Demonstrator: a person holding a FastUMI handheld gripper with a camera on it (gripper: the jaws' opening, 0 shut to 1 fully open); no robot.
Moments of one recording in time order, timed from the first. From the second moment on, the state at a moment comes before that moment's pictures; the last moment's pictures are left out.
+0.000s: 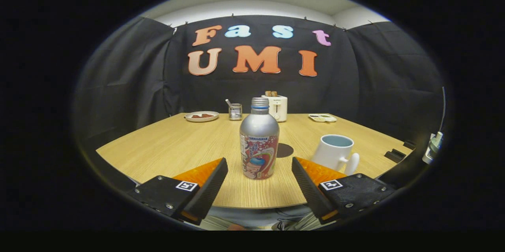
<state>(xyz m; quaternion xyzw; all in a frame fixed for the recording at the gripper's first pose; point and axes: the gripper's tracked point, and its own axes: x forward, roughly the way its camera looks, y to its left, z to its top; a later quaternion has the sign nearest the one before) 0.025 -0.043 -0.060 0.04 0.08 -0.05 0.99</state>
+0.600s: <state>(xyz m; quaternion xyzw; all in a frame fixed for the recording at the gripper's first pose) 0.068 -0.042 -0.093 0.07 0.12 -0.04 0.99</state>
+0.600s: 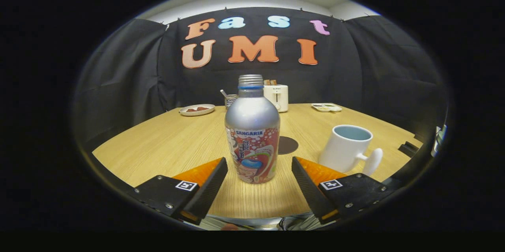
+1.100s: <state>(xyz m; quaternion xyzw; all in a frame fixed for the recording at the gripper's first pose) 0.096 -0.037 -0.098 0.05 0.12 -0.03 0.99</state>
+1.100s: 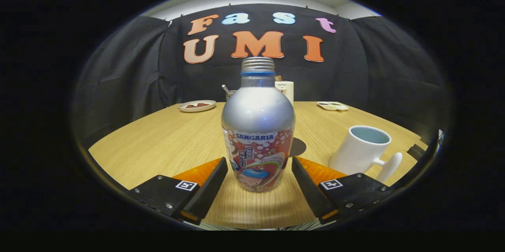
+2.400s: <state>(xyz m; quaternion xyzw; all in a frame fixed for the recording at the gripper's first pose) 0.089 -0.044 -0.046 0.42 0.10 0.00 0.90</state>
